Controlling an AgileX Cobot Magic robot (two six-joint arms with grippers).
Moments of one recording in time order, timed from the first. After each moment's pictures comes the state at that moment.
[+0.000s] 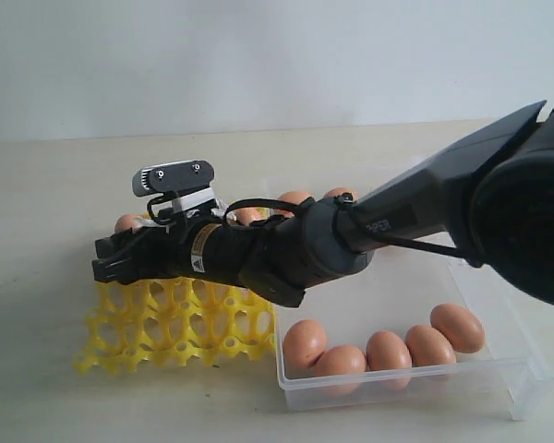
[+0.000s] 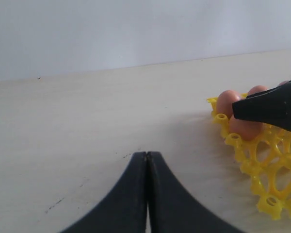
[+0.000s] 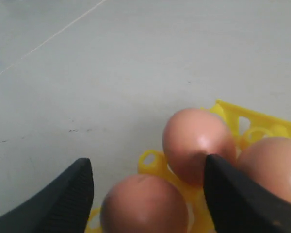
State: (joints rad) left arm -0.01 0.00 0.00 -0.09 0.31 0.16; right arm 0.80 2.30 -1.34 -0.37 -0.52 0.64
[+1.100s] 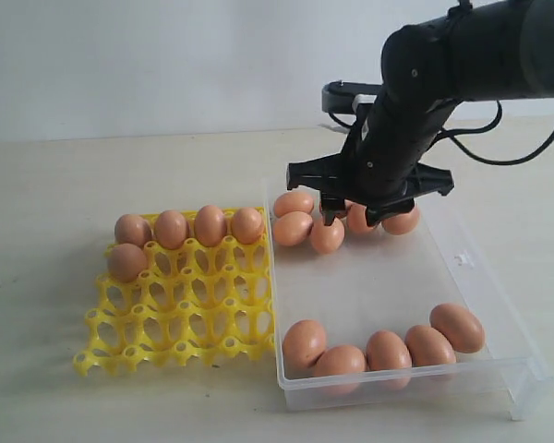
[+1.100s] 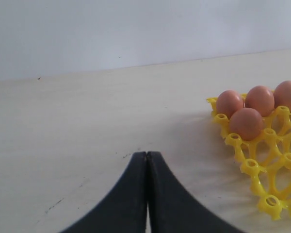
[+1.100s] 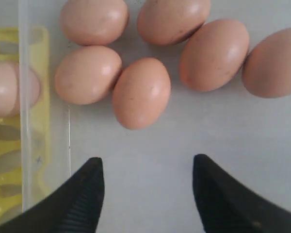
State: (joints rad) left arm -0.01 0.00 0.00 -0.09 0.31 0.16; right arm 0.49 1.90 -1.34 -0.03 0.74 0.49
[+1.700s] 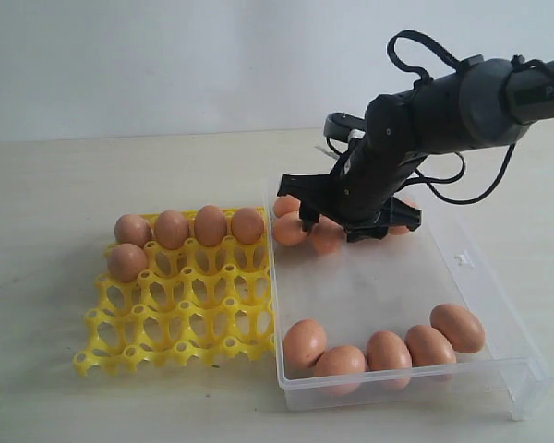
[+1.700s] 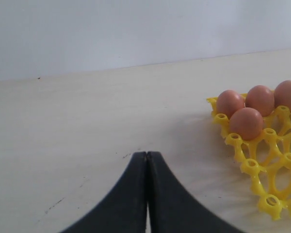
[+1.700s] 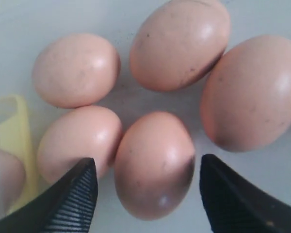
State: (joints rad) left arm -0.01 0.00 0.00 -0.09 0.31 0.16; right arm 0.46 2.08 -1.34 0.04 0.48 0.61
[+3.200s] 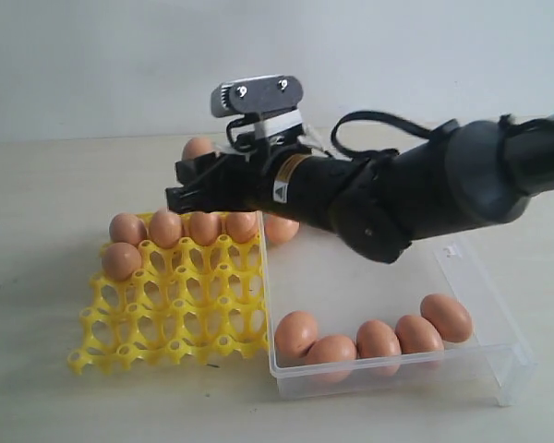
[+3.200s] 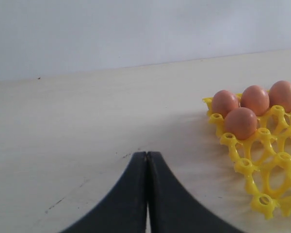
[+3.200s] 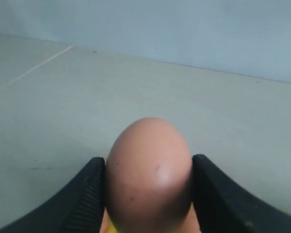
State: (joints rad) left arm -0.01 0.00 0.00 -0.09 0.31 0.16; right arm 0.69 1.96 -1.06 -0.22 -0.51 0.39
